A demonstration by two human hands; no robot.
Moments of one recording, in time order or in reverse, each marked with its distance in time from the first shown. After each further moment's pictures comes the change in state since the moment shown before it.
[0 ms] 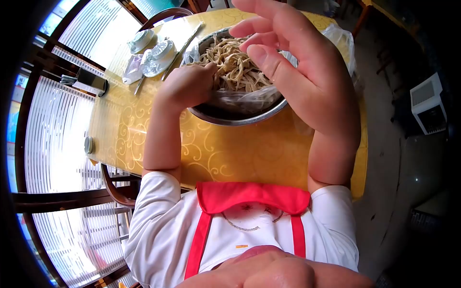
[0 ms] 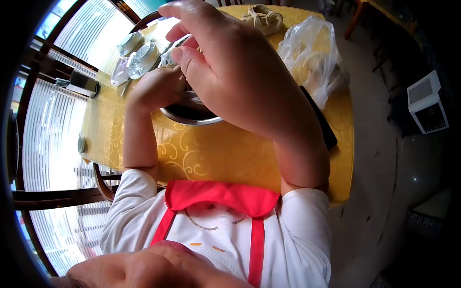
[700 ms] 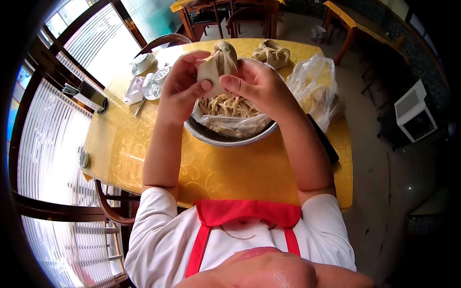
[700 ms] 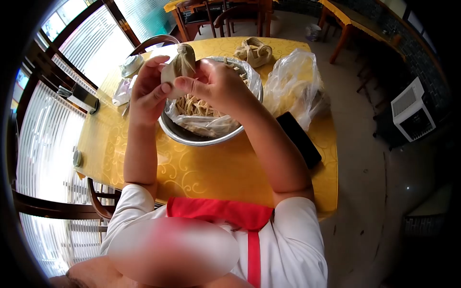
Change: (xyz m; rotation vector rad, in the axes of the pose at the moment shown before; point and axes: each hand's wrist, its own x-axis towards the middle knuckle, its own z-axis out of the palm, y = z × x) left_hand -0.004 0.009 -0.023 -1.678 0.524 0.535; right_hand 0.015 0.049 0.025 0.194 -0.195 0.394
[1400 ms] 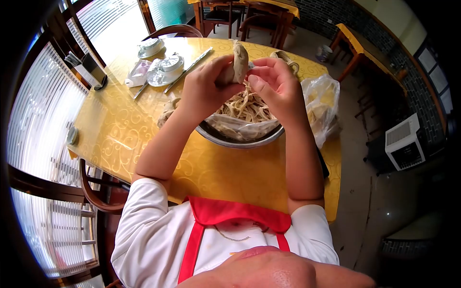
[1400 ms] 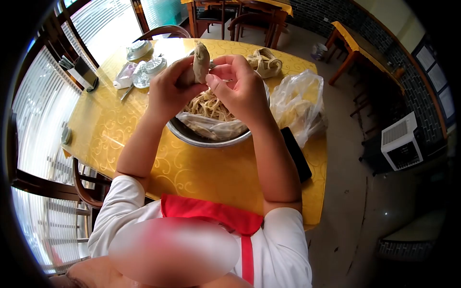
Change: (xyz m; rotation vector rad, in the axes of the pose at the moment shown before) left_hand -0.005 0.001 0.018 1.171 0.218 0.220; right_hand 0.006 0.003 0.006 0.065 0.225 -0.171
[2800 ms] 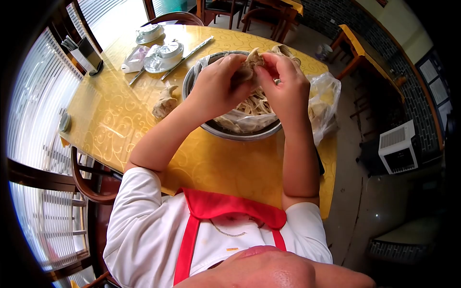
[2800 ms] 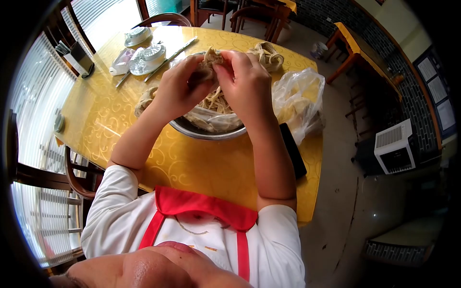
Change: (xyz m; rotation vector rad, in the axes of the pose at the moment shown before) left_hand -0.010 0.002 0.014 -0.100 -0.020 0.091; right_hand -0.002 -0.002 0.003 -0.694 0.173 -0.412
